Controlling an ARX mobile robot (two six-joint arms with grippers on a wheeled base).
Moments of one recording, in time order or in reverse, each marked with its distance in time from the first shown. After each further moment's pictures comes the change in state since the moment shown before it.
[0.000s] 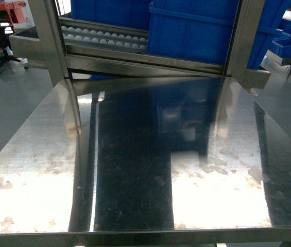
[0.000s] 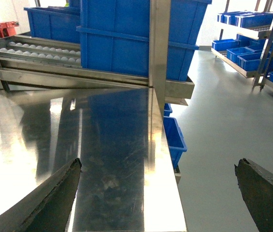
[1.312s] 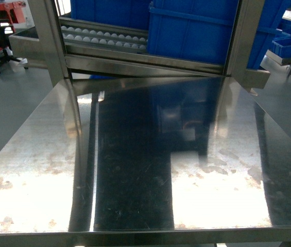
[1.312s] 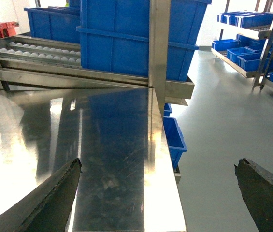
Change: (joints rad) left arm 0.302 -0.586 -0.507 -0.140 0.449 0.059; right arm 0.000 0.000 0.000 0.000 0.000 0.000
